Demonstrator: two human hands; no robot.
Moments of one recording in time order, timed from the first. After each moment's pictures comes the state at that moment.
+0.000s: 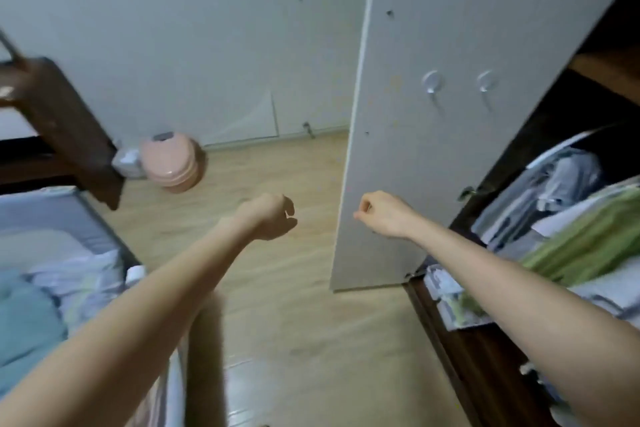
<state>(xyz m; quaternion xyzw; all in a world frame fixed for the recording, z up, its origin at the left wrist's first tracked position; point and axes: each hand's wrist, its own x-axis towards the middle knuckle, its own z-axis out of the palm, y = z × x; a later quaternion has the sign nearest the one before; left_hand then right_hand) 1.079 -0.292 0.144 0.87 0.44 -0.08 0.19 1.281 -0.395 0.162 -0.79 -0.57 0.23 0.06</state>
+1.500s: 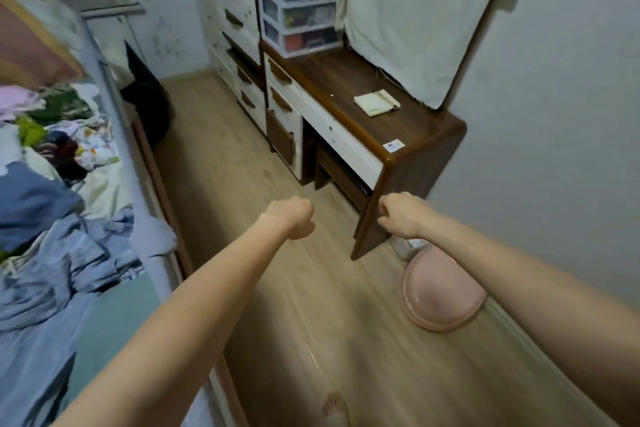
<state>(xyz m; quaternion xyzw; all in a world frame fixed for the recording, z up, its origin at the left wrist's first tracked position) 0.488 0.370 0.107 0.47 0.85 -0.07 0.23 0.637 0.524 0.132 -0.26 -0.95 0.09 -0.17</state>
